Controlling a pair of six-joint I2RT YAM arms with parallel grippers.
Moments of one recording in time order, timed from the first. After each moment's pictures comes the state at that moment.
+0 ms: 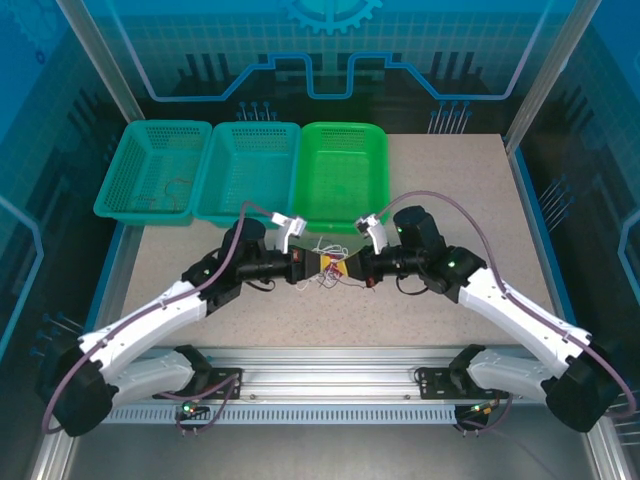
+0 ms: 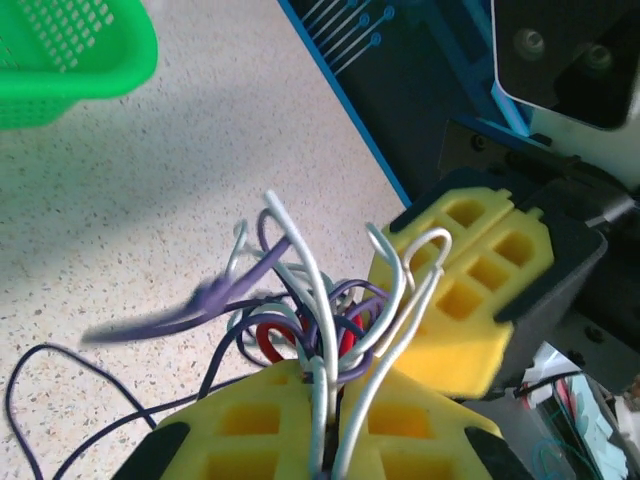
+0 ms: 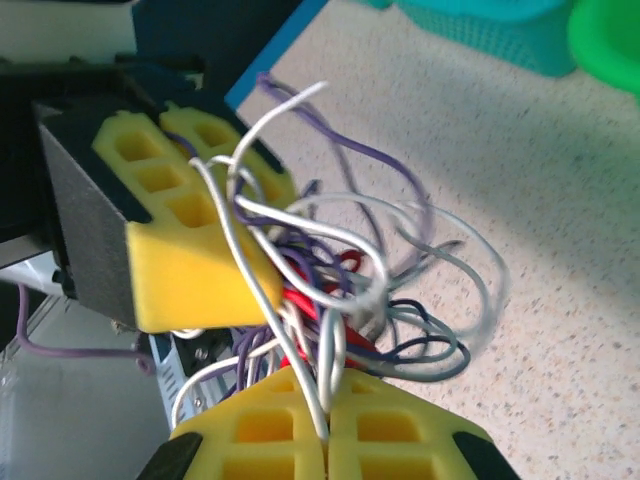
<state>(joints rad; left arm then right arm) -0.63 1.04 0.71 -0.06 0.51 -0.65 0.63 1.07 0.85 -0.37 -0.55 0.33</state>
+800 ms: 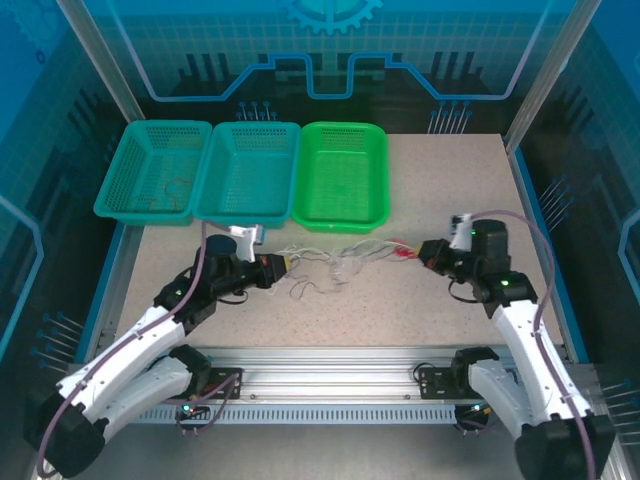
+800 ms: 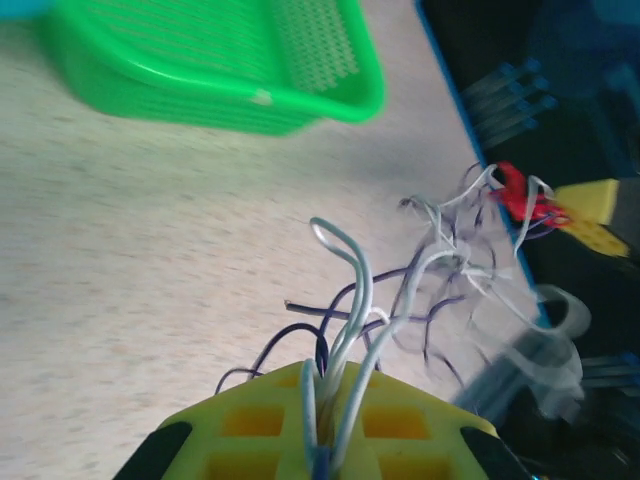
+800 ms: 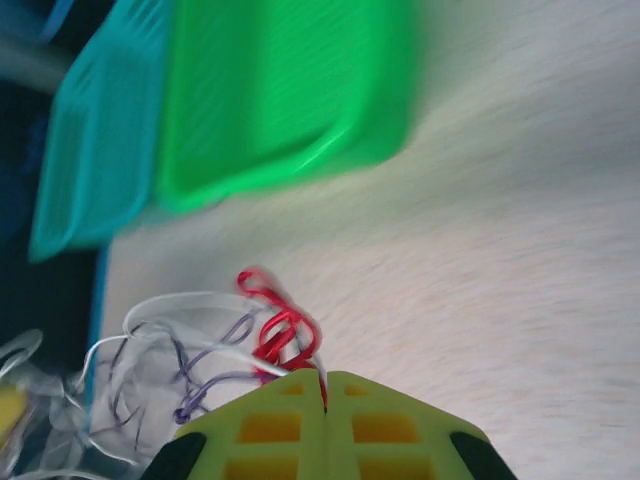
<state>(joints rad) -0.50 0.82 0.57 -0.25 0.29 -0.67 0.03 0.81 0.68 -0.57 -0.45 0.62</state>
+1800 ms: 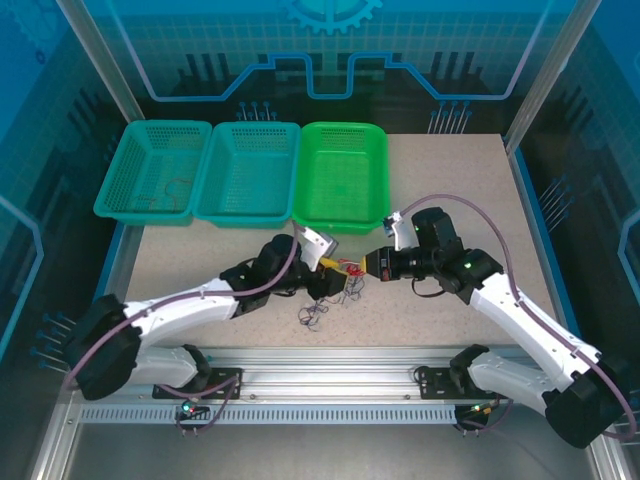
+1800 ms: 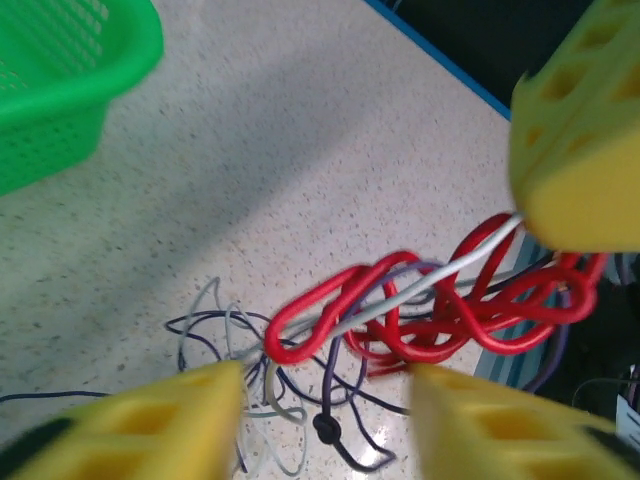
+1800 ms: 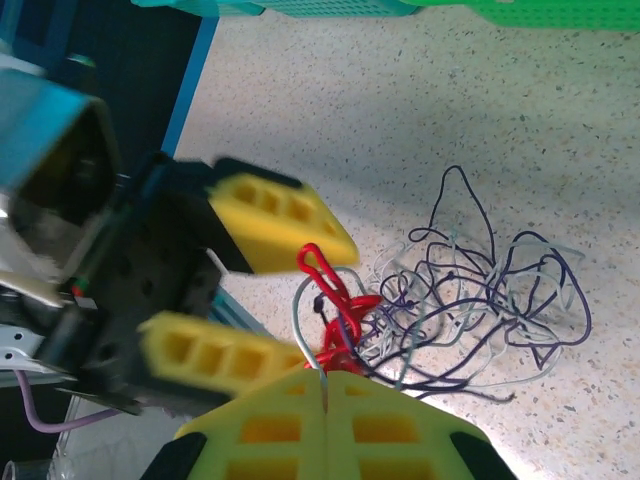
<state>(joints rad) -0.80 1.31 0.68 0.14 0.28 -0.32 0.52 1.02 0.85 -0.54 -0.52 0.55</state>
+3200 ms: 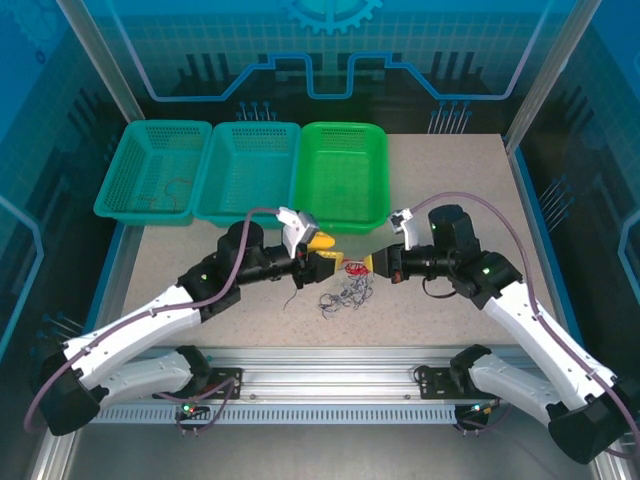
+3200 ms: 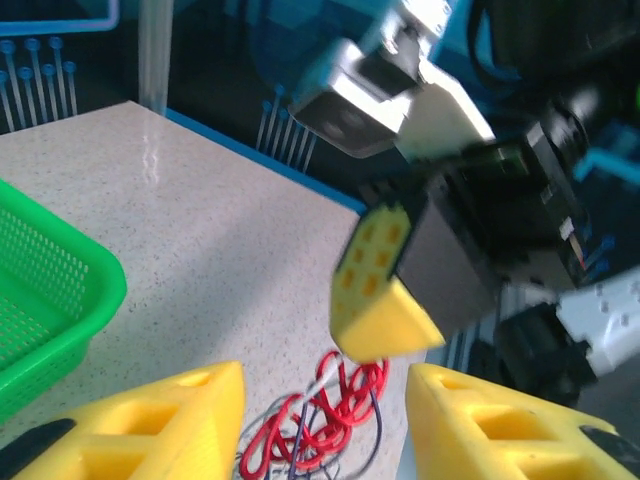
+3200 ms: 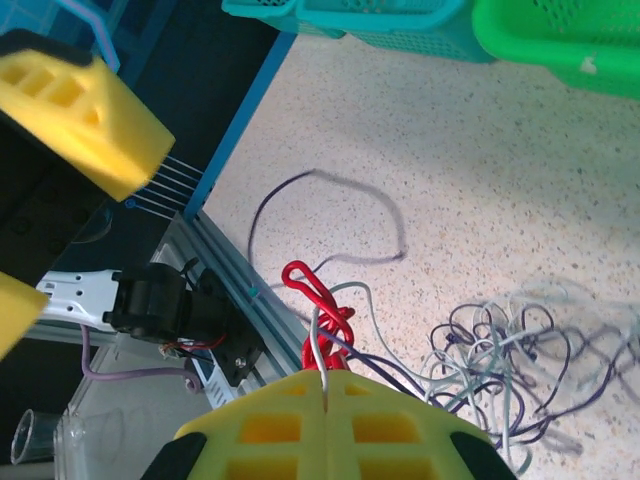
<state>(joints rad) -0.78 1.02 0.81 -0.01 0.38 -0.19 0.49 0.94 0.90 -0.59 -0.63 0.43</state>
